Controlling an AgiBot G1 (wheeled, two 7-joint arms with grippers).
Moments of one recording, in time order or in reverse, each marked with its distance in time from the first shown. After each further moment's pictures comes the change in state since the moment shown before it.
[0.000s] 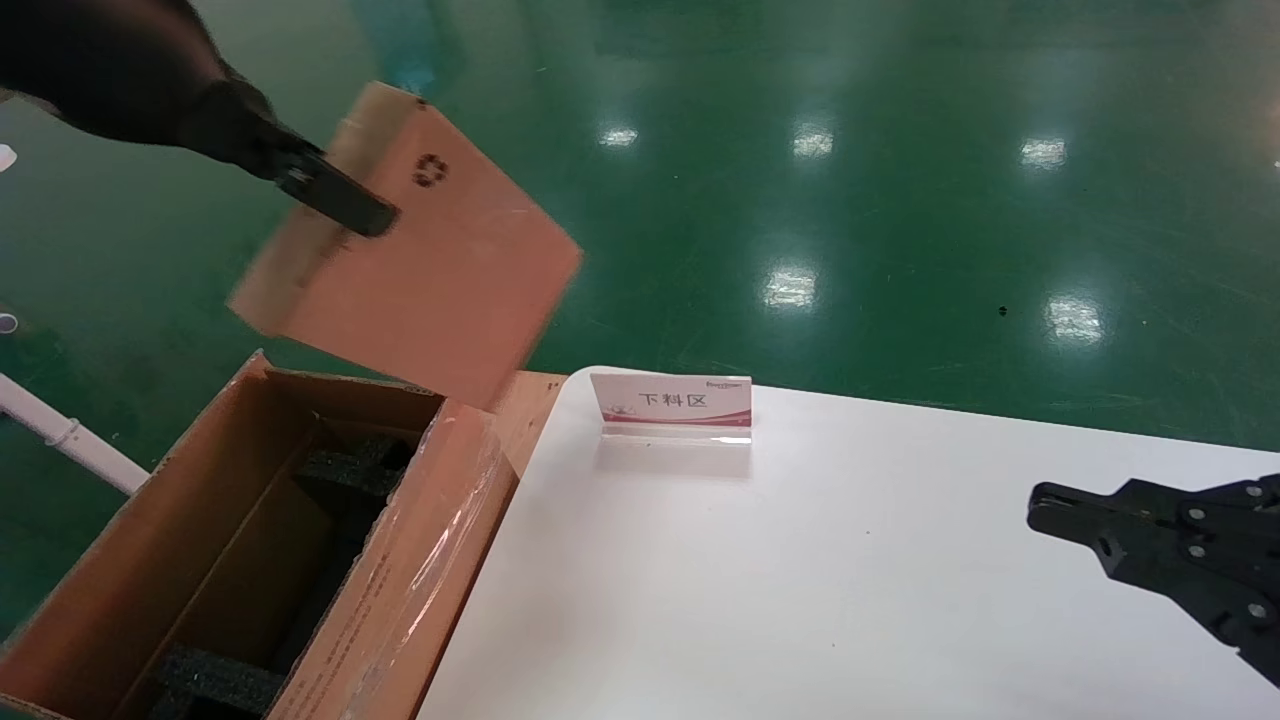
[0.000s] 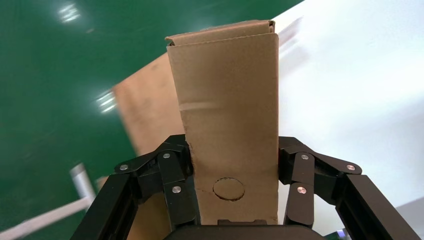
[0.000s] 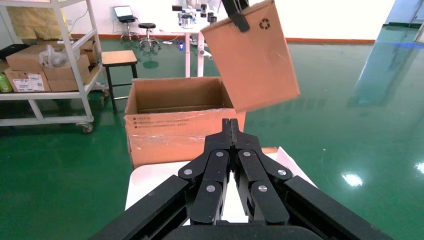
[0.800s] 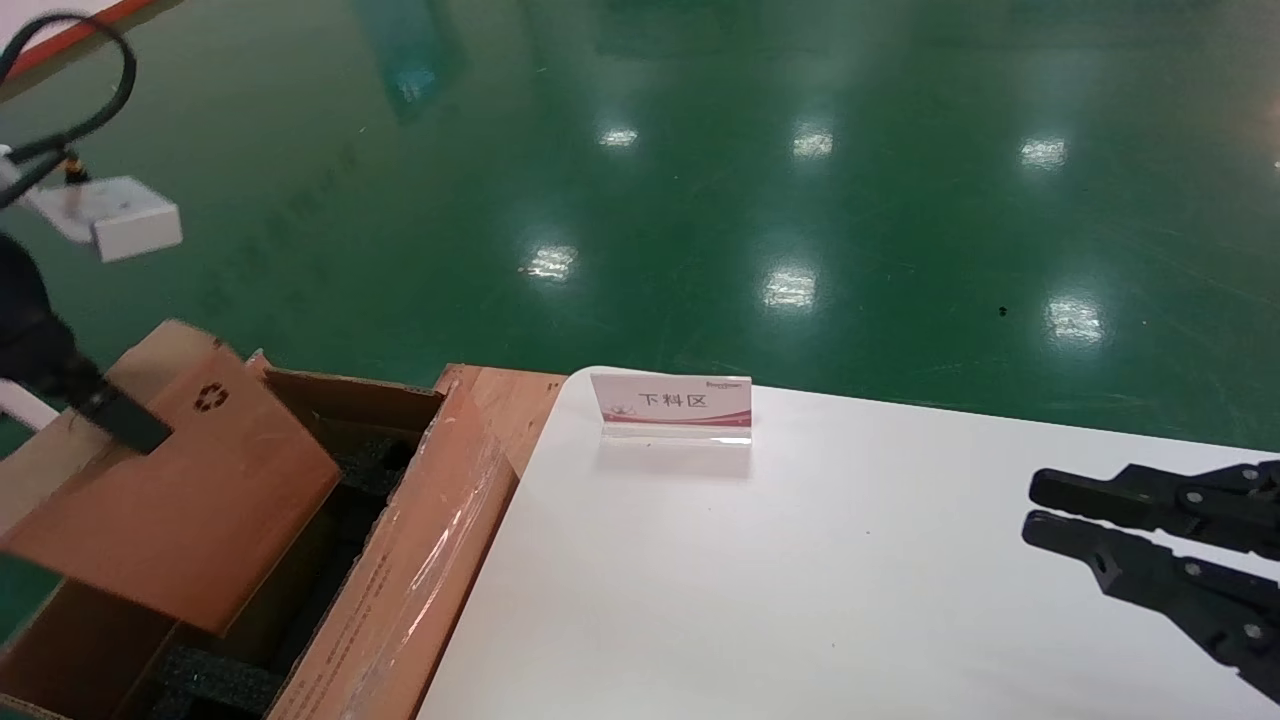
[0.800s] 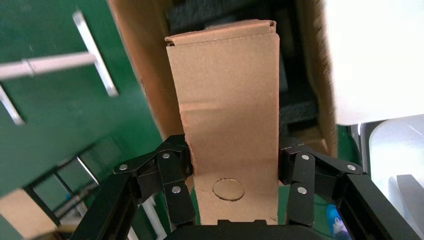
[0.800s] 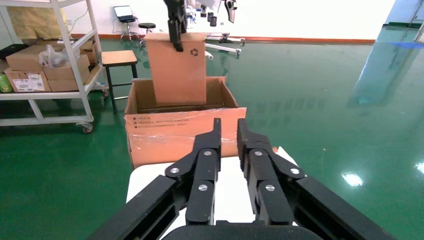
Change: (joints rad) left arm -0.168 -0.013 0.623 0.051 -0.117 -0.024 0.061; right arm 0.000 0.001 -0.001 0.000 0.001 0.001 -0.001
